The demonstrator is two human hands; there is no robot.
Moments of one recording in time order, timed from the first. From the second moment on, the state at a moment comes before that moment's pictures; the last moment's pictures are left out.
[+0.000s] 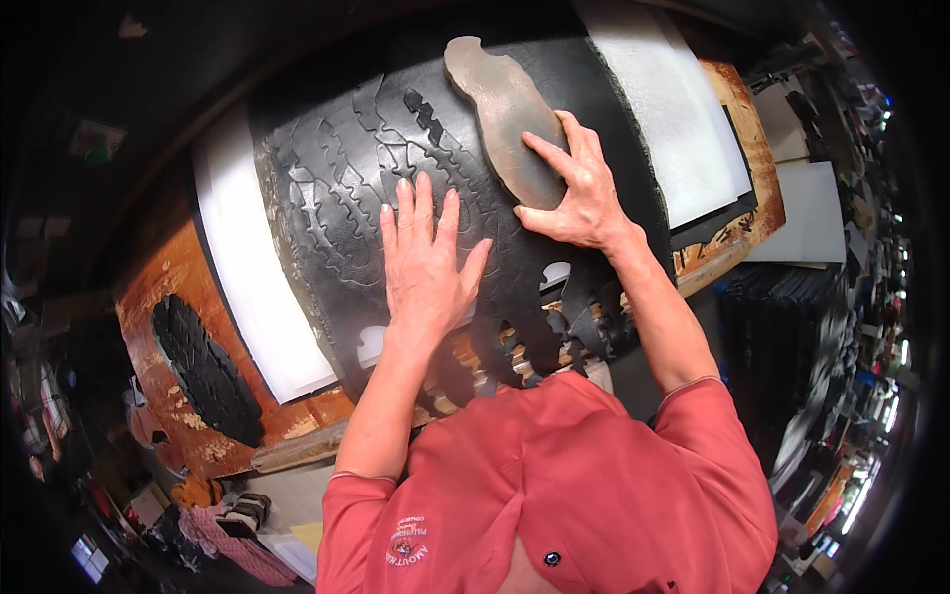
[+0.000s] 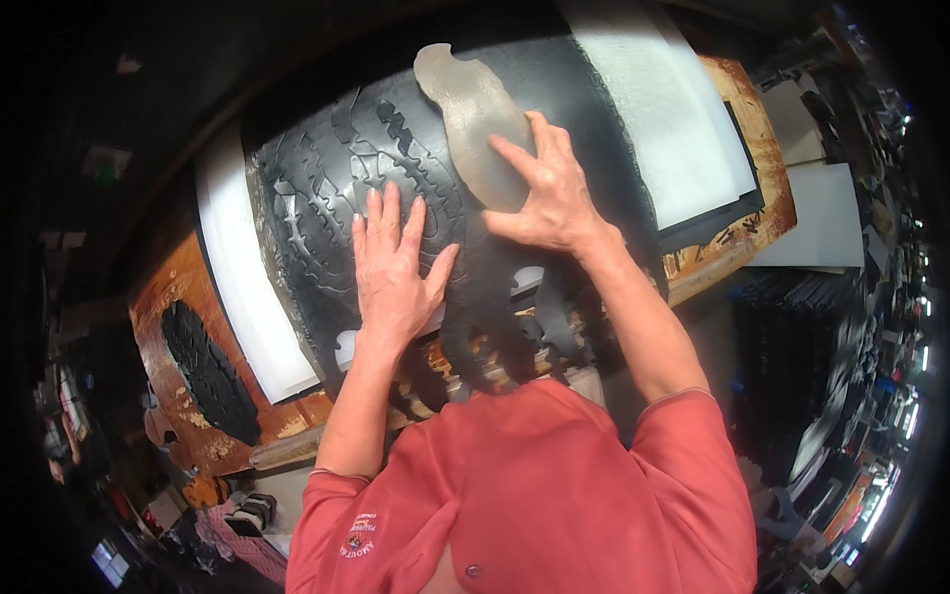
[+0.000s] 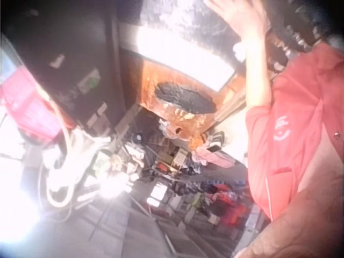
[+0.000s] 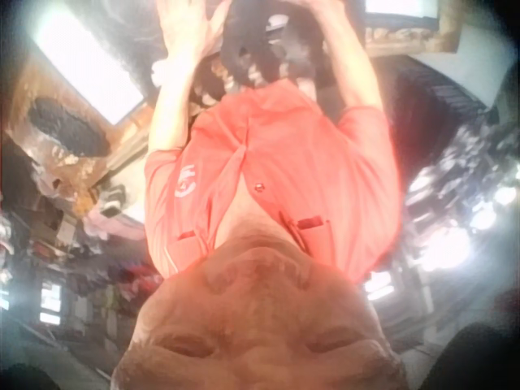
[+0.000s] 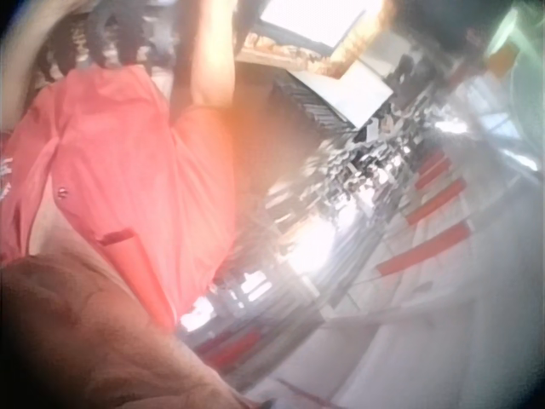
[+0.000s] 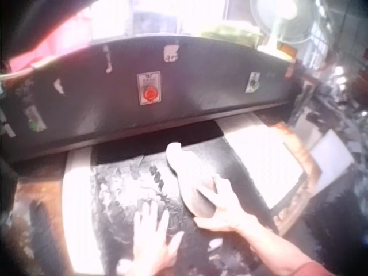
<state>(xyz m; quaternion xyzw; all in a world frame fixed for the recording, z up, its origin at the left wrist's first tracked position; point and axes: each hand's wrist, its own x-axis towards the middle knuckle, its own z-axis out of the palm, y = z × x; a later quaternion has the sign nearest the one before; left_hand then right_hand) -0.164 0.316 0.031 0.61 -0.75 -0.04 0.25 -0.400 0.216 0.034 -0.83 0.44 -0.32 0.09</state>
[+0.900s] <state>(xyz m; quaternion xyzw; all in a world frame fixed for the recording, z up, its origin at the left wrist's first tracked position) -0.209 0.456 -0.007 0.53 -0.75 -0.04 0.39 -0.496 0.237 0.048 -0.57 0.45 -0.62 0.30</state>
